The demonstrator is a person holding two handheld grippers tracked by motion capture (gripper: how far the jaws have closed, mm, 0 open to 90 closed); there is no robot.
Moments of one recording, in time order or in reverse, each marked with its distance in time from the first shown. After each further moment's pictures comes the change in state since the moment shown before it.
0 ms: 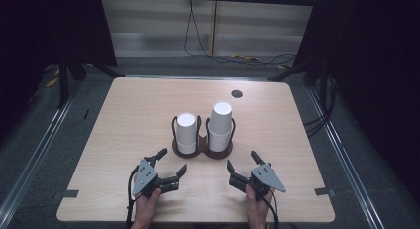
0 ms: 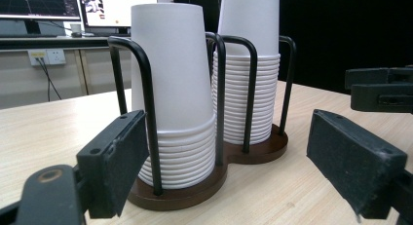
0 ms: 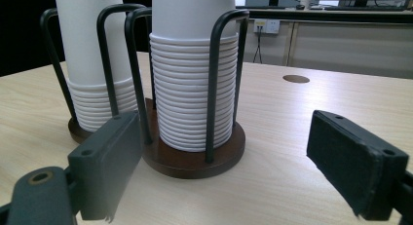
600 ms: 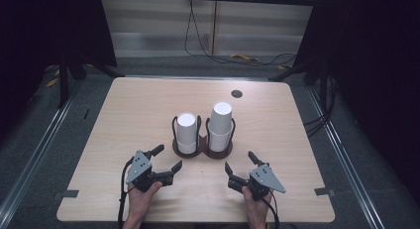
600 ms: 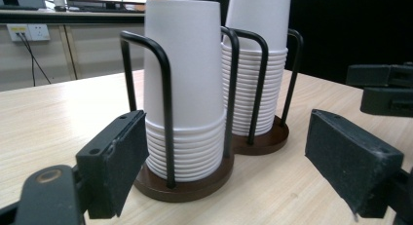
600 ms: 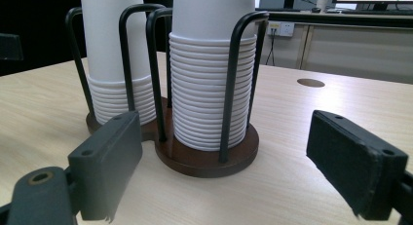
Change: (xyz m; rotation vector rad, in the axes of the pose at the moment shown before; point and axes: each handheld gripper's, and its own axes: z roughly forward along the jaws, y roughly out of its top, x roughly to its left) left arm 0.022 0.019 -0.001 0.095 -0.053 -0.028; right arm 0.002 0.000 -0.001 -0.009 0.058 -0.024
